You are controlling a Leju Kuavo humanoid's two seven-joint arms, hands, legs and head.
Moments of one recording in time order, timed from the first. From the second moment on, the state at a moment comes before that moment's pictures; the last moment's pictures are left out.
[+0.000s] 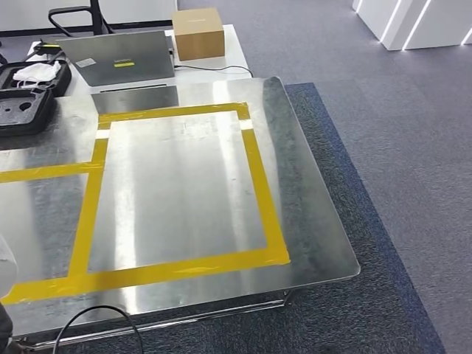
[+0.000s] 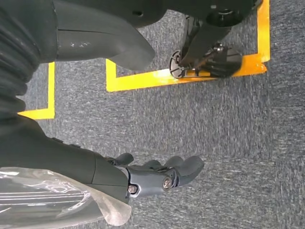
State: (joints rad) left arm 0.38 -0.26 0.04 -2.13 -0.35 0.70 -0.70; right arm -0.05 0.12 -0.81 -0.20 0.88 -0.17 -0.20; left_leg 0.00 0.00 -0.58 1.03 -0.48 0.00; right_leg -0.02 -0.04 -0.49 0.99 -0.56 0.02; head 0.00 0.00
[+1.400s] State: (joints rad) left arm 0.39 -0.26 0.07 -2.13 -0.33 0.70 -0.70; right arm -0.05 0.12 -0.83 -0.20 0.91 -0.17 -0.22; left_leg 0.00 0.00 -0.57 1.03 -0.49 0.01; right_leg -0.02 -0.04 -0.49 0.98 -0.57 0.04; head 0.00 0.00
